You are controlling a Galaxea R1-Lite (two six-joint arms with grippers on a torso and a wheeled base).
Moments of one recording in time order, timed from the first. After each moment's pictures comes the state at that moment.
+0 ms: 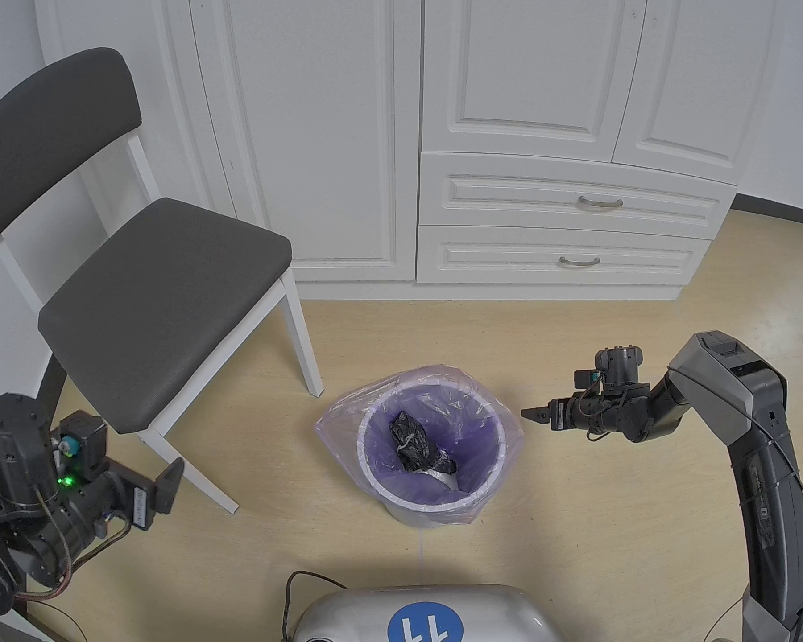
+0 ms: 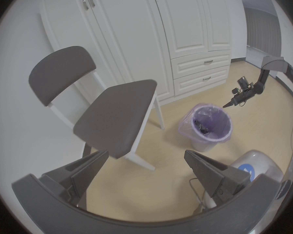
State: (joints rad) left arm -0.43 1.26 -0.24 -0.59 0.41 0.17; right arm 0.10 2.71 -1.51 -0.57 0.34 0.05
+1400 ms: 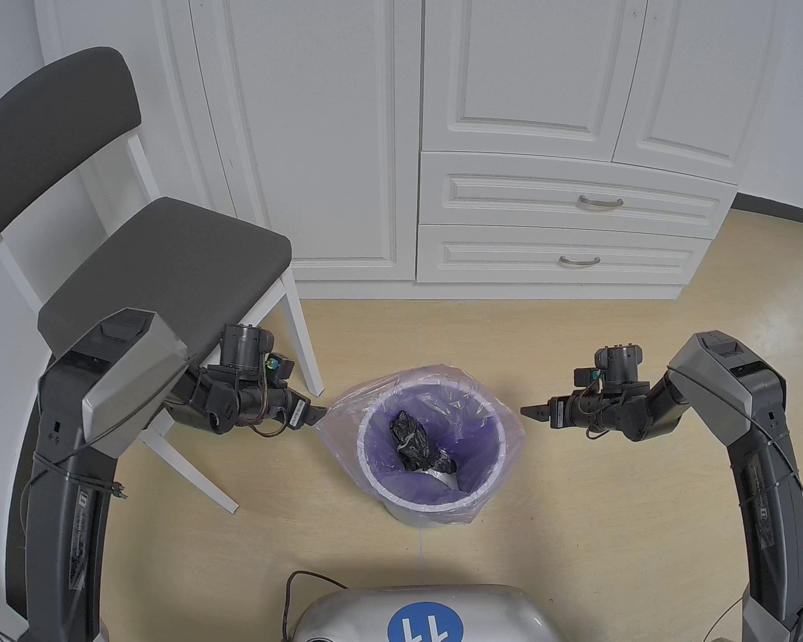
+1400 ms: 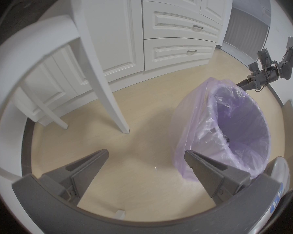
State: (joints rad) left arm -0.21 2.57 -1.47 -0.45 -0.13 0.31; right arm 0.10 2.72 -1.52 -0.57 0.34 0.06
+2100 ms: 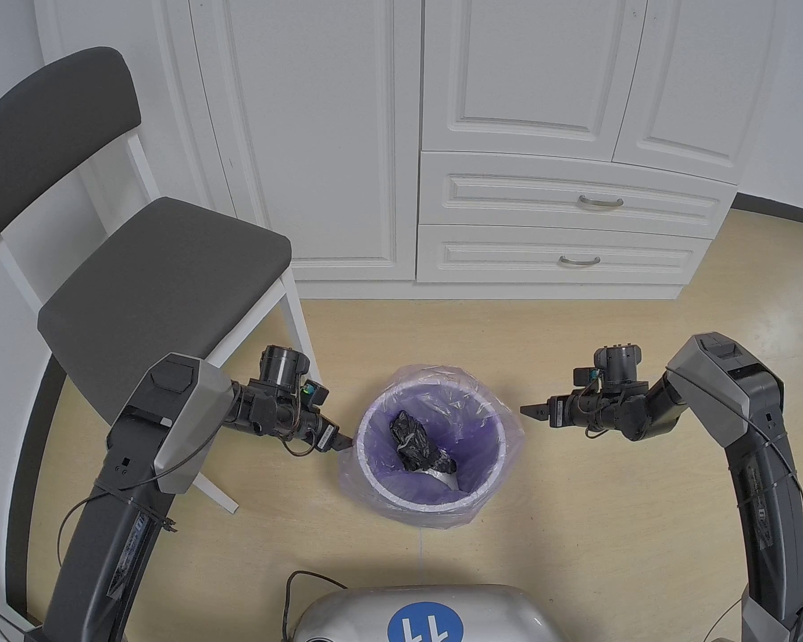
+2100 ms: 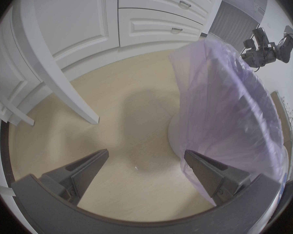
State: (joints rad) left arm -0.24 2.89 -1.99 -0.06 -0.24 0.36; right arm 0.10 2.73 -1.55 -0.56 0.34 0.06
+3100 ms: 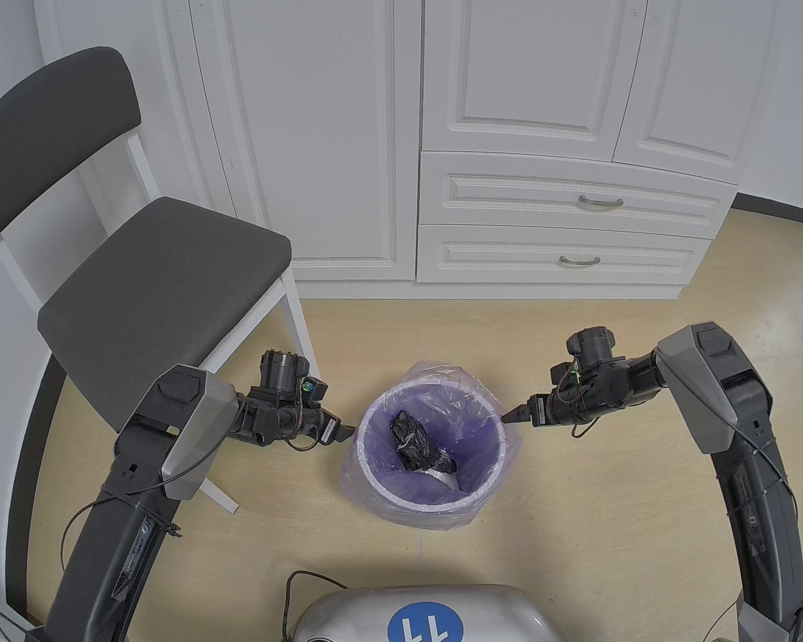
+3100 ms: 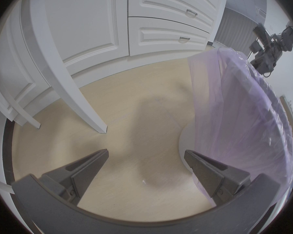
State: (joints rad) left arm -0.24 2.94 -2.00 -0.24 -0.20 0.31; right arm 0.16 2.76 -1.86 -0.01 0.36 0.08
